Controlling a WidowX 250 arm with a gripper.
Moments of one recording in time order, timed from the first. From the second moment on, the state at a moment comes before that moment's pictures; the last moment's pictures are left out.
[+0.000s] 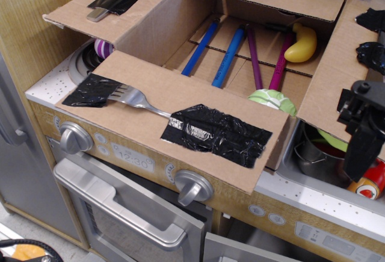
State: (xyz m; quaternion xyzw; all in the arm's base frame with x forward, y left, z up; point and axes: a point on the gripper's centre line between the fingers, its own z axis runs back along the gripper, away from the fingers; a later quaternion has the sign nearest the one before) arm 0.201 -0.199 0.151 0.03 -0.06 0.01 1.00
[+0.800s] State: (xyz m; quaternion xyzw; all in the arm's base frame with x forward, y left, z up) arm 0.184 -0.186 0.089 0.05 -0.10 0.04 0.99
